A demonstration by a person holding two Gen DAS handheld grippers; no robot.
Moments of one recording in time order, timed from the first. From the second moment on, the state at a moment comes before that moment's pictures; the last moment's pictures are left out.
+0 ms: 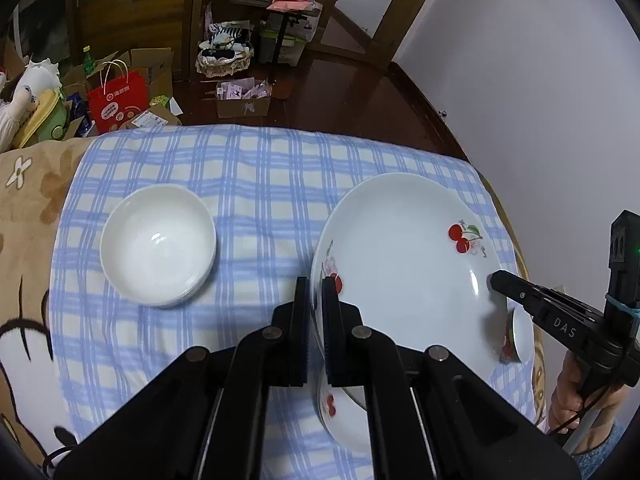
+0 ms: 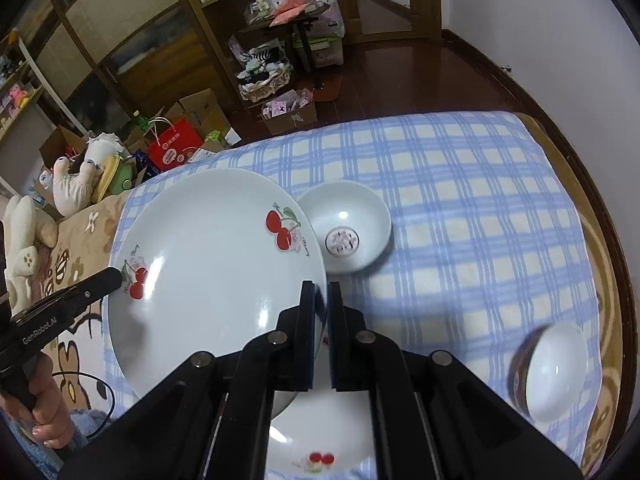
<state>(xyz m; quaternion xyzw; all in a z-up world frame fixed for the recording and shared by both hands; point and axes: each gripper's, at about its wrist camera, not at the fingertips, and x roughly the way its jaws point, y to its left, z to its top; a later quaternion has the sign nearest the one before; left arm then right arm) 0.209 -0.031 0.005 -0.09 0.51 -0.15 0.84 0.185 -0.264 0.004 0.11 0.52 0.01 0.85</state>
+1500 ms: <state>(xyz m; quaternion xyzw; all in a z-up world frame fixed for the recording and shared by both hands) 0.145 -0.067 -0.103 -0.04 0.61 -0.13 0.78 0.092 -0.289 -0.086 0.16 0.54 -0.01 0.83</state>
